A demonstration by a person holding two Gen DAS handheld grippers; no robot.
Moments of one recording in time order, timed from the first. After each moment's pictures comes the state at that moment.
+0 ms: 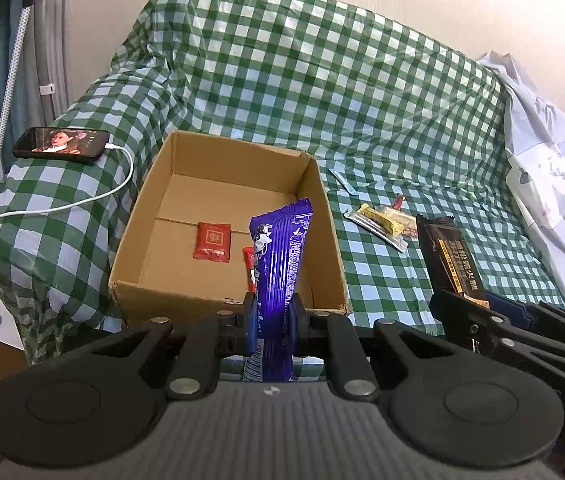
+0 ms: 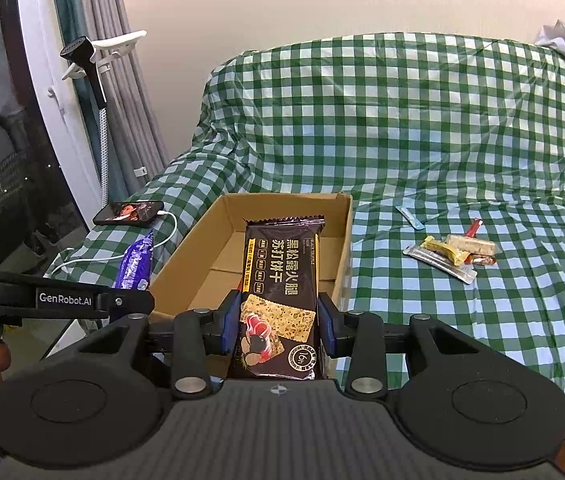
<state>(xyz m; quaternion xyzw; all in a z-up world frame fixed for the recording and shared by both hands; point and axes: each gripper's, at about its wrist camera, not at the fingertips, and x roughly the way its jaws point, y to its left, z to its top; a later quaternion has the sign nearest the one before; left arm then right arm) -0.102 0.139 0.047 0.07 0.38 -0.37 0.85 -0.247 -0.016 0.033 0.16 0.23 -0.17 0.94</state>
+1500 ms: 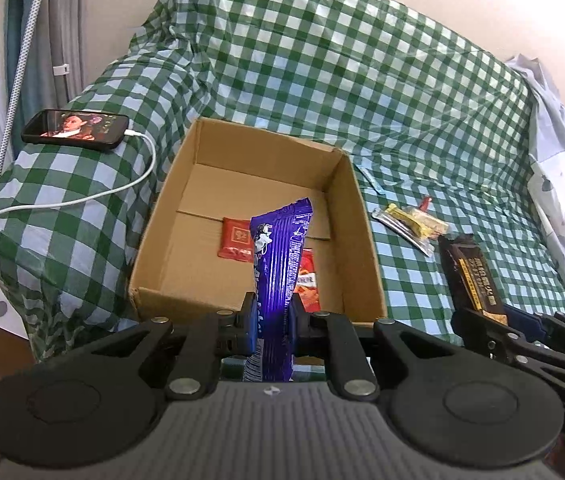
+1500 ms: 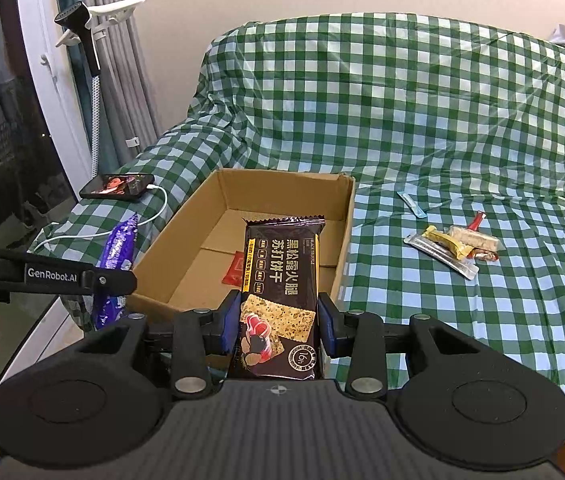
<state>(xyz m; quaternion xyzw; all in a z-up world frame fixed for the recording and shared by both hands) -0.058 0.134 0.030 0.06 0.41 -0.34 0.85 -0.212 -0.022 0.017 0.14 0.28 -0.18 0.93</state>
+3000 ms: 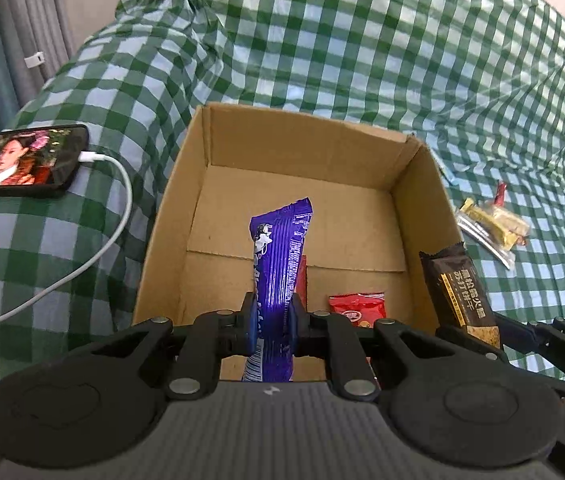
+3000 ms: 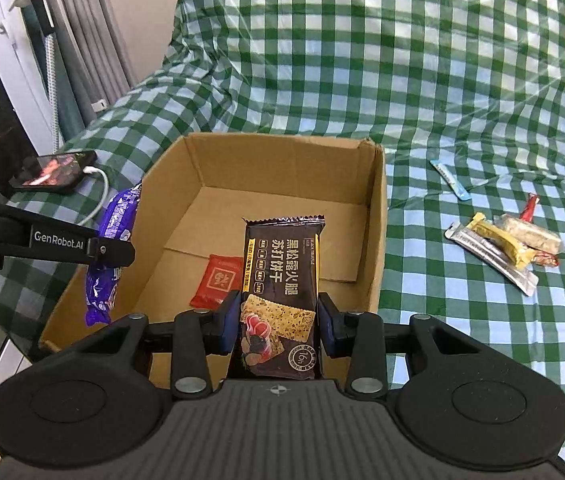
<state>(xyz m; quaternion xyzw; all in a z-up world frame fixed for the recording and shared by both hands) 0.092 0.021 -0.036 0.14 0.46 -0.30 0.82 -0.051 -0.094 -0.048 0.16 0.36 -0.16 0.91</state>
